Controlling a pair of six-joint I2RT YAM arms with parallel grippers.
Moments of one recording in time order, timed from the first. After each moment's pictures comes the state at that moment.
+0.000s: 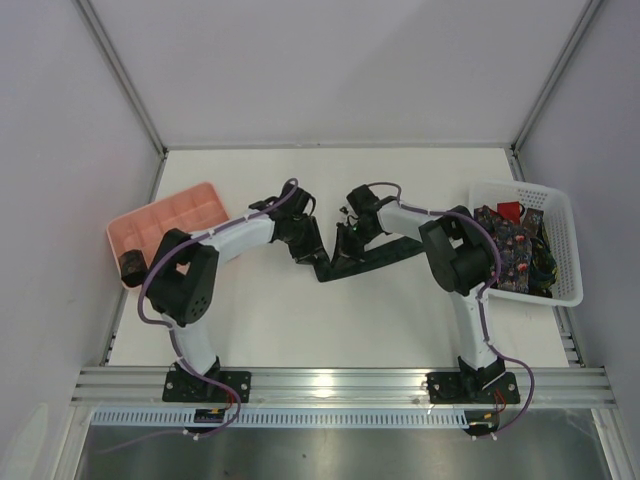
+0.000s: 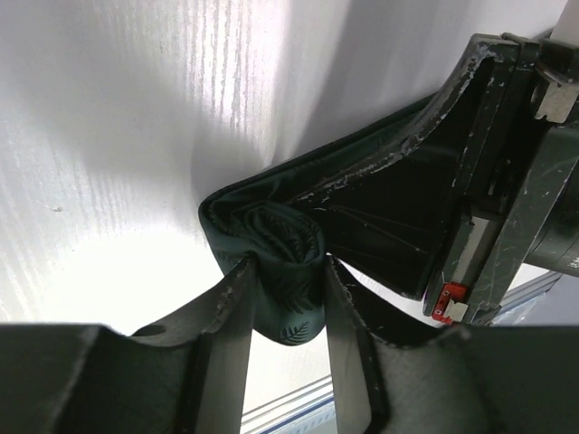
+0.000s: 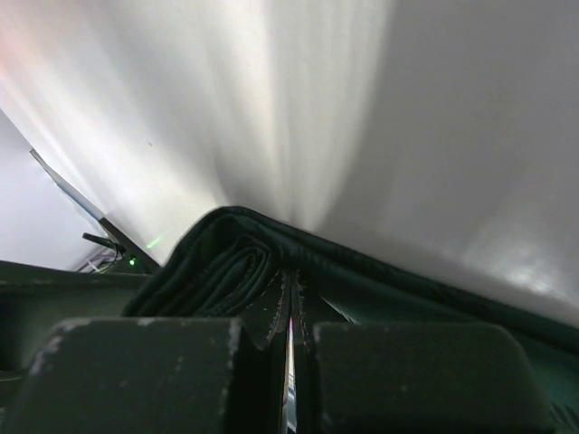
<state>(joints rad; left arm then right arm) -0.54 1.82 1.23 -0.53 0.26 -0.81 0.54 2.18 1.50 -0.56 -0.63 0.62</state>
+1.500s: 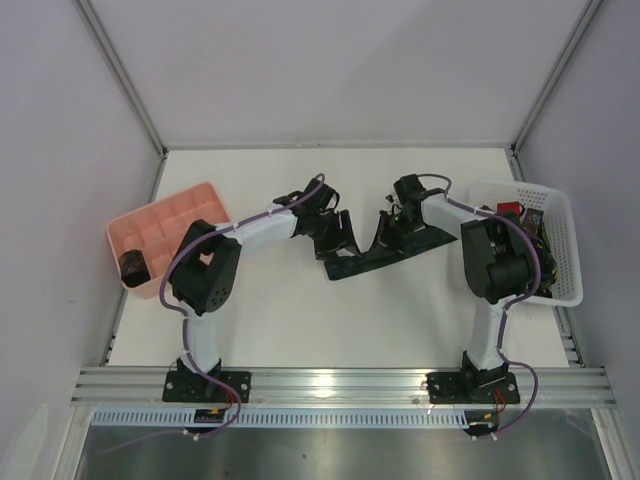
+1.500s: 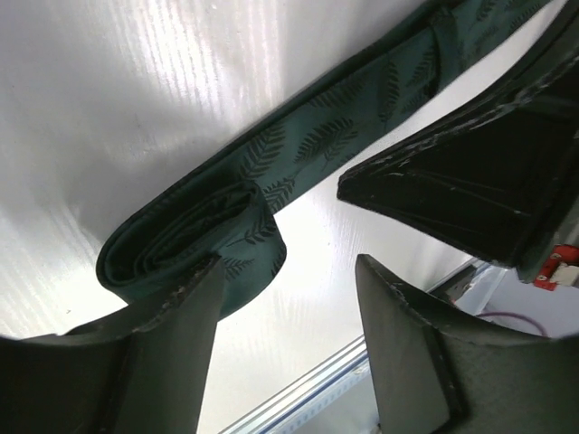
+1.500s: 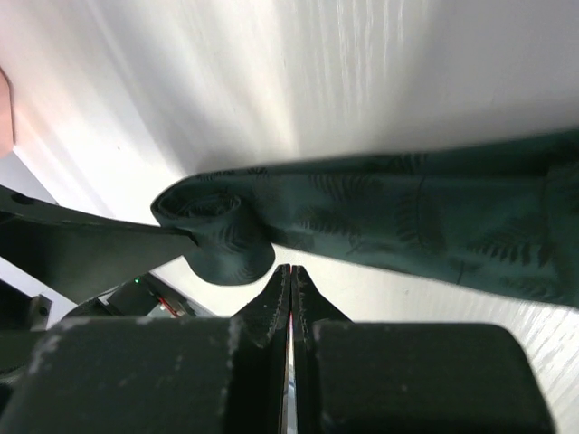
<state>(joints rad) -0.62 1.98 1.41 -0.48 0.38 -0.80 0.32 1.99 1.36 -0.64 -0.57 0.55</state>
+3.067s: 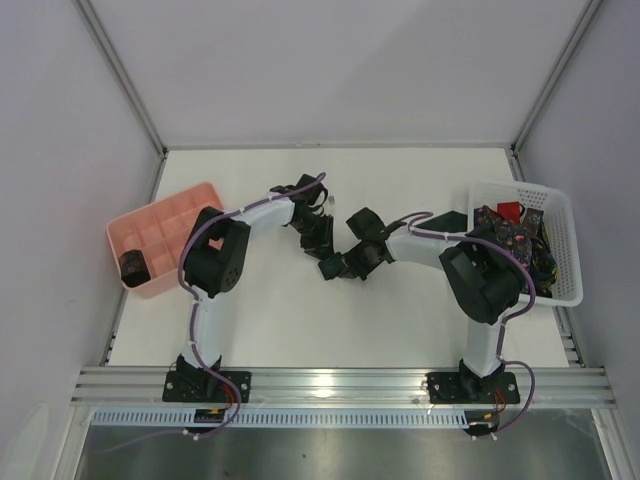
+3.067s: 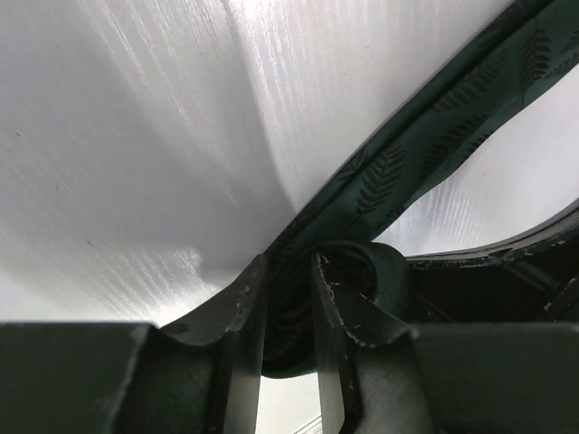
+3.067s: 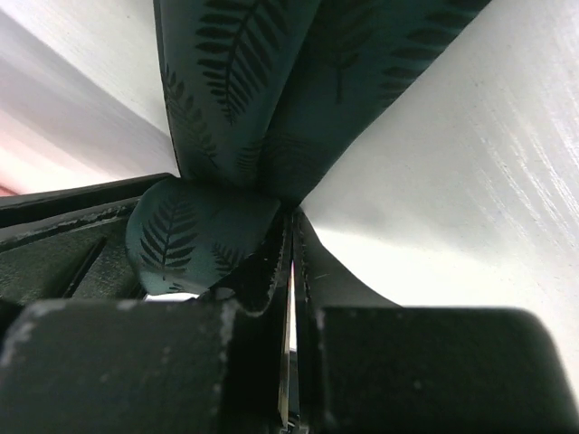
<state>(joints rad) -0.52 2.14 1.55 -0.68 0.43 -0.41 0.66 1.89 1.15 -0.42 -0.10 1.49</state>
